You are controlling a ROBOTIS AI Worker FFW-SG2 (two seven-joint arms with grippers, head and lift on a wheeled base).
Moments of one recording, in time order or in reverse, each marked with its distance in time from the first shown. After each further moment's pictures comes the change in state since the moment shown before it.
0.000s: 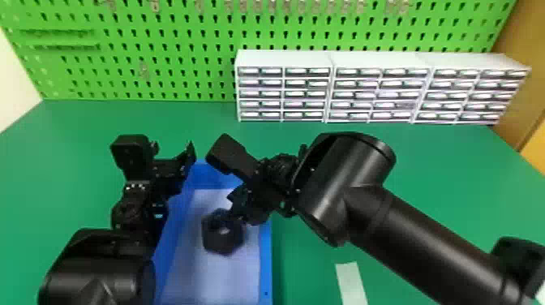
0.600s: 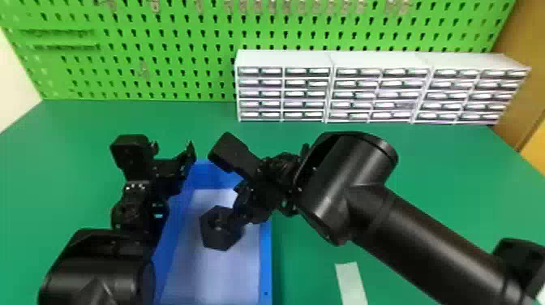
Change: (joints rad) left arm 0.000 0.000 0.000 0.000 0.002 0.000 0.000; right arm 0.004 -0.002 -0.012 0.000 0.001 0.001 -0.005
